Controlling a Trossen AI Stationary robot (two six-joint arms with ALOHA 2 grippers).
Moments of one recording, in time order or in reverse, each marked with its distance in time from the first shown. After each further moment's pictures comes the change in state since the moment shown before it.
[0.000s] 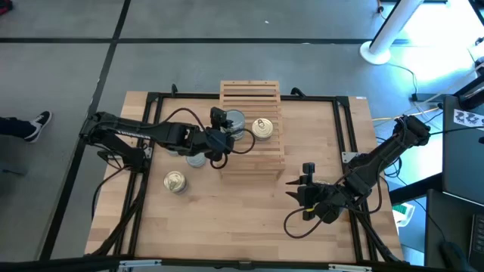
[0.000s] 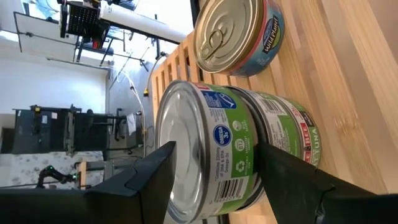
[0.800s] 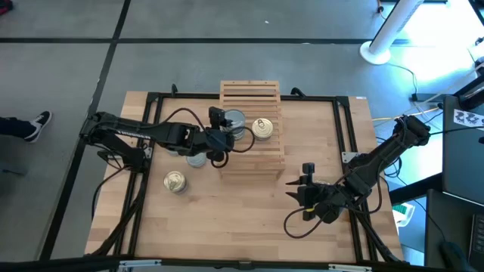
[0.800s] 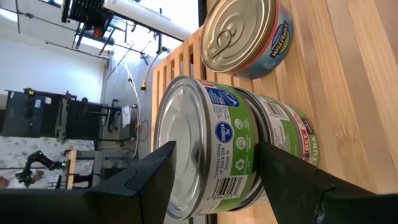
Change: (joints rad) left arm 0.001 0.001 0.000 0.003 -0.010 -0.090; right arm 0.000 0.000 0.000 0.000 -0.019 0.001
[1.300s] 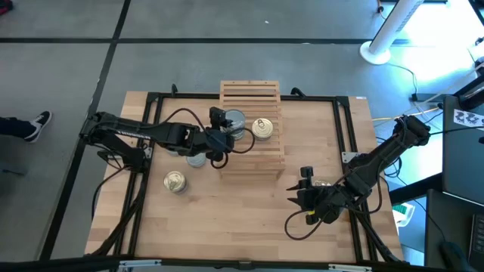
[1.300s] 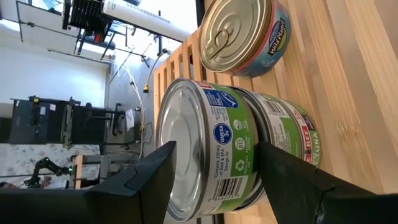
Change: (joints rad) left arm -0.002 0.000 0.001 -0.001 -0.002 0.044; right arm 0.000 0.000 0.000 0.000 -0.112 0.000
